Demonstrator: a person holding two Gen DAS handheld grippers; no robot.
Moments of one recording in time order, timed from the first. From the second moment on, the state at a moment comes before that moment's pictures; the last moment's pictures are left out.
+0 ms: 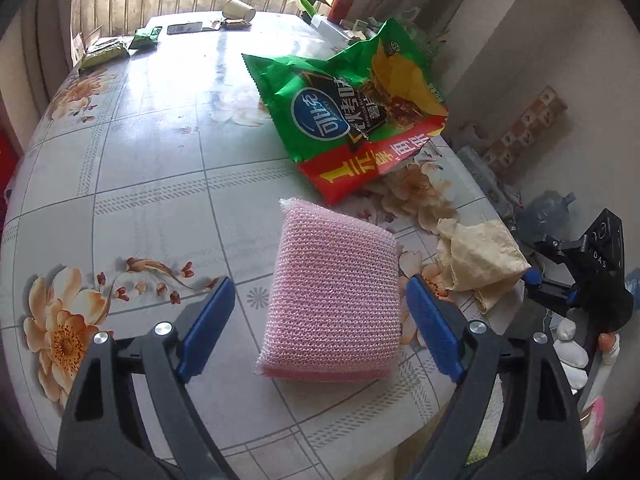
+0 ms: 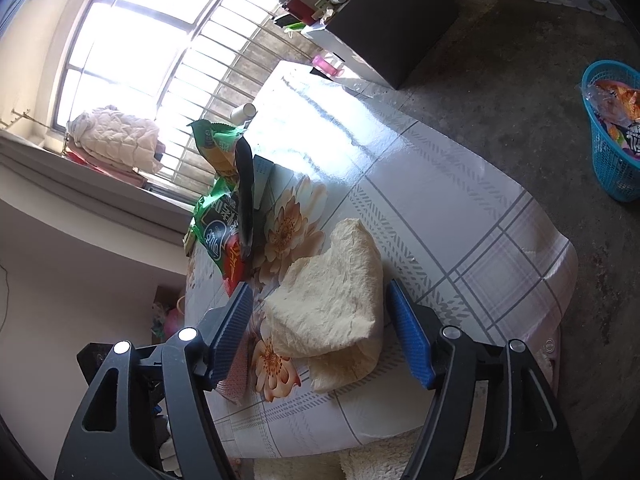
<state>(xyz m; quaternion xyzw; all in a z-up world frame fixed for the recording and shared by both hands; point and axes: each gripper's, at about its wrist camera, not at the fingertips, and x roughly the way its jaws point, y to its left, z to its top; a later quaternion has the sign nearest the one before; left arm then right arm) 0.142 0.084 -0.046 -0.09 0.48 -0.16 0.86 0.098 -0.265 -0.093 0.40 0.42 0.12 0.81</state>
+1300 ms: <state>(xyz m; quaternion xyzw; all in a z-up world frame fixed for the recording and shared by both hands) 0.141 0.029 -0.058 0.06 0.47 -0.13 0.87 0.106 -0.170 -0.083 0.02 0.45 0.00 0.89</state>
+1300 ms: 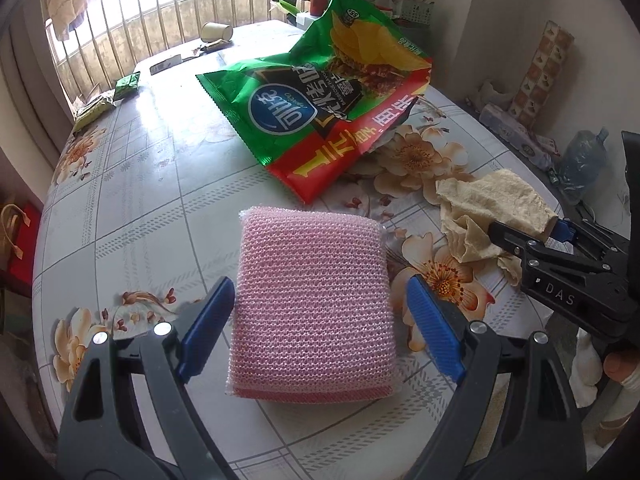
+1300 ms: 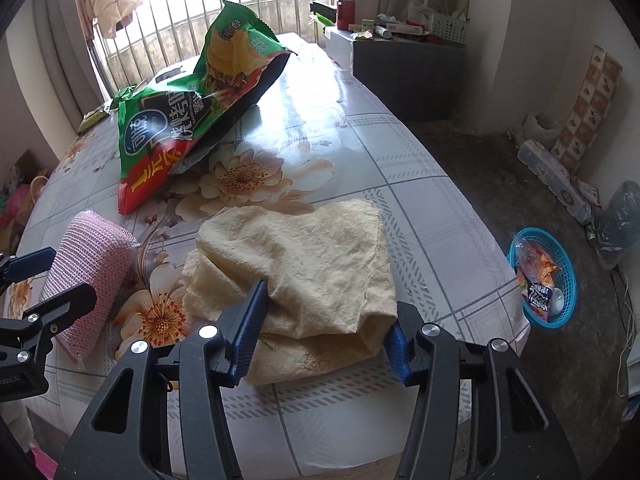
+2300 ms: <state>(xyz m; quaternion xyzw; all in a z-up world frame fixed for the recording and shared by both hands) 0.140 0.045 -0.033 0.03 0.44 -0.11 0.89 0.095 -0.227 -0.065 0.17 0.42 0.05 0.89</state>
